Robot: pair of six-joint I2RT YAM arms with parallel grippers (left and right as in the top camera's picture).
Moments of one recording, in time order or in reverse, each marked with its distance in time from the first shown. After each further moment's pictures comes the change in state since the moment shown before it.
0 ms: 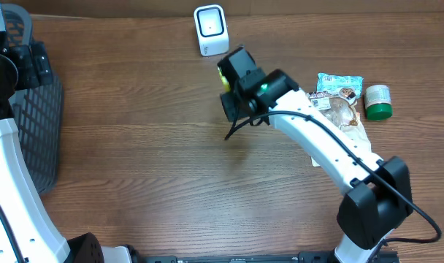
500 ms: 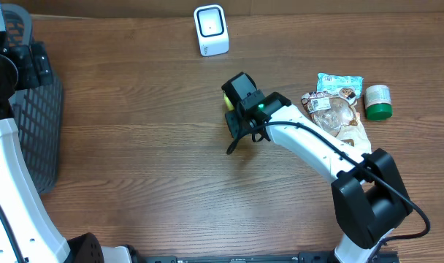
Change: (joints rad) left arm 0.000 0.000 0.000 0.000 0.000 0.000; right arm 0.000 0.003 -0.252 0.203 0.001 0.010
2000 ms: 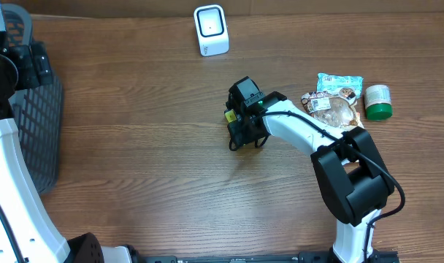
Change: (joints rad) left arm 0.000 0.000 0.000 0.000 0.000 0.000; right arm -0.067 0.158 -0.007 0.010 -0.209 -0.122
